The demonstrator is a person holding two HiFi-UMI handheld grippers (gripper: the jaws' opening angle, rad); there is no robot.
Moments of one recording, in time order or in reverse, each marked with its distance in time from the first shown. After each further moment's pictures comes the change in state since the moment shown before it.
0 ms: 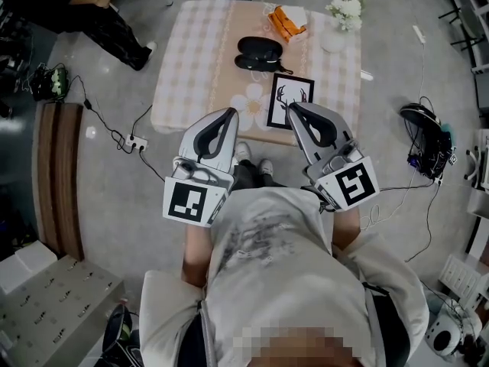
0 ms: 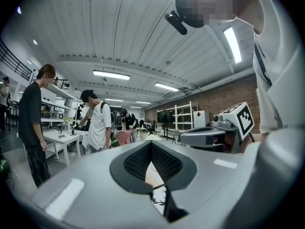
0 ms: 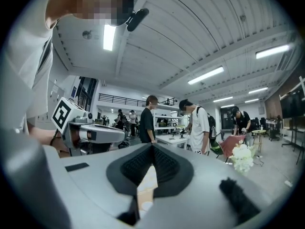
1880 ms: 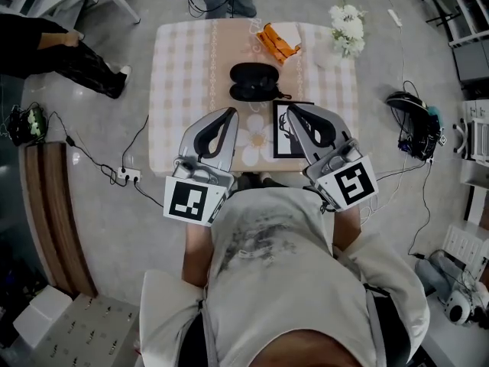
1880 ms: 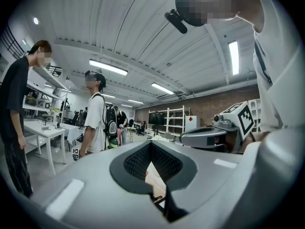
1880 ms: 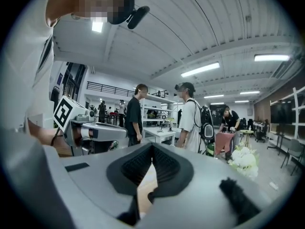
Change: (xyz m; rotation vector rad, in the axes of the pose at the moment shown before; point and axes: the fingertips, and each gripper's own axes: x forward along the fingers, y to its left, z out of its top) left arm 0.097 0.110 -0.016 -0.060 -0.028 -0.157; right arm 0.111 -0.067 -0.017 -0.023 0.118 -0.137
